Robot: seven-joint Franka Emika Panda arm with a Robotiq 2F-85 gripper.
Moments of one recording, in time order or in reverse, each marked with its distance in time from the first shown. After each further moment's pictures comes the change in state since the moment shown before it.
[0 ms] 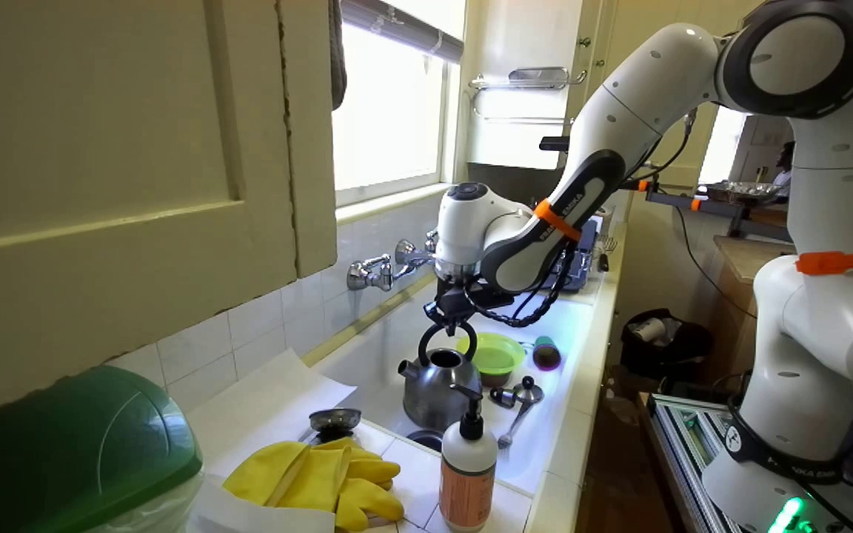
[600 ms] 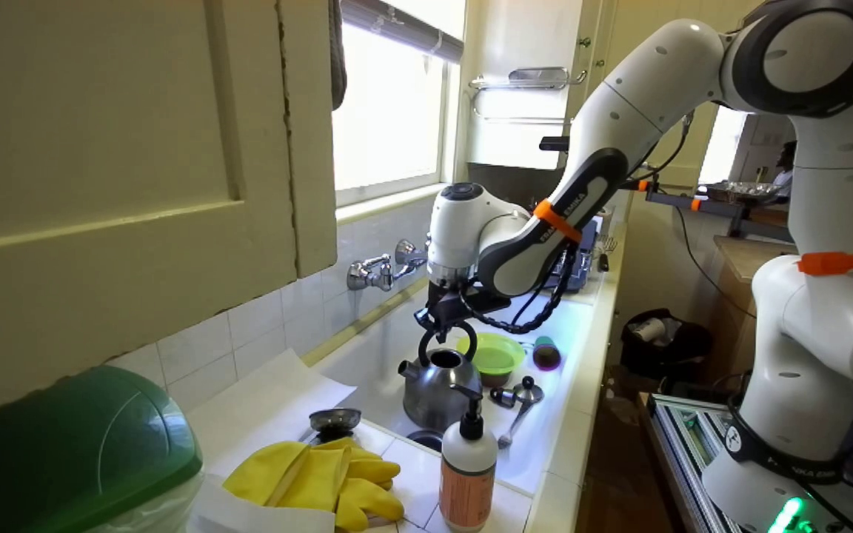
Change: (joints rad) arm 0.024 -0.007 0.044 0.001 0.023 0.000 -0.068
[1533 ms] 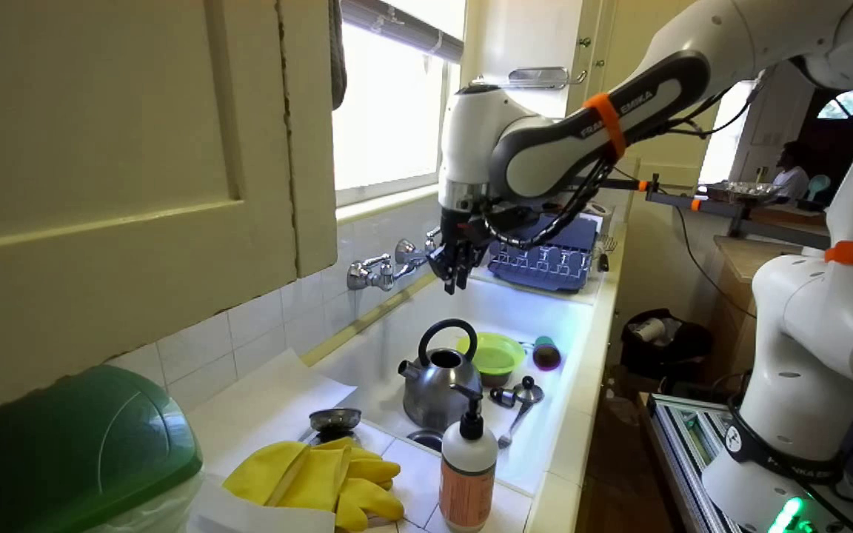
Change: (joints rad) arm -0.003 -0.326 0.090 0.045 0.179 -0.418 -0.396
